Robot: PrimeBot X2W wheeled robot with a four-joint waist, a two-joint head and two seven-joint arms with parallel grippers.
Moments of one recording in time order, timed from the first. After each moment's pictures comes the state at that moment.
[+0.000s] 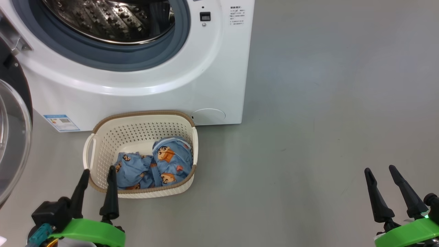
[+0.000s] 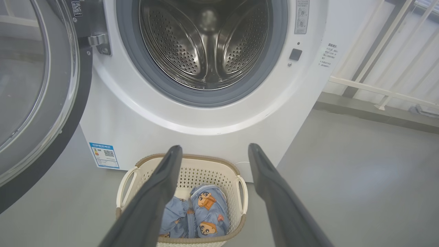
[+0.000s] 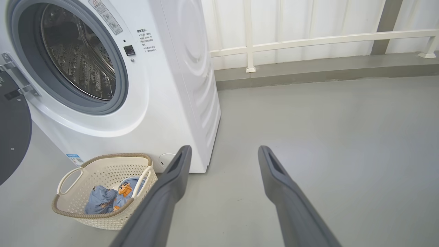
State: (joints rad) left arm -0.12 0.08 -0.03 0.23 -0.35 -0.13 -0.26; right arm 0.00 -0.29 -0.01 0.14 0.43 0.12 -0.25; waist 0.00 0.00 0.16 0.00
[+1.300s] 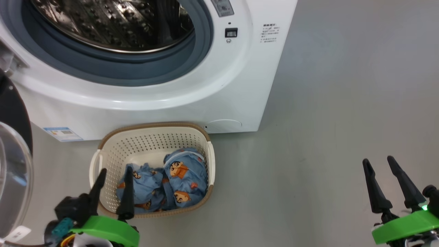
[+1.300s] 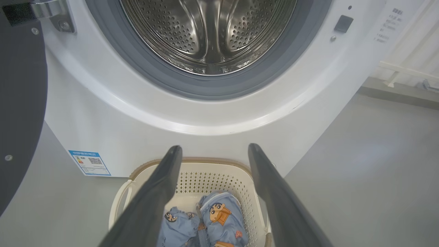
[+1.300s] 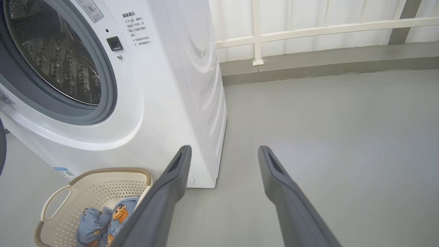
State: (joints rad) left arm -0.15 0.06 -0.08 0.28 -0.30 -0.13 -0.26; right arm -0.03 -0.28 -0.01 0.13 0.43 0.12 -0.25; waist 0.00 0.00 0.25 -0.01
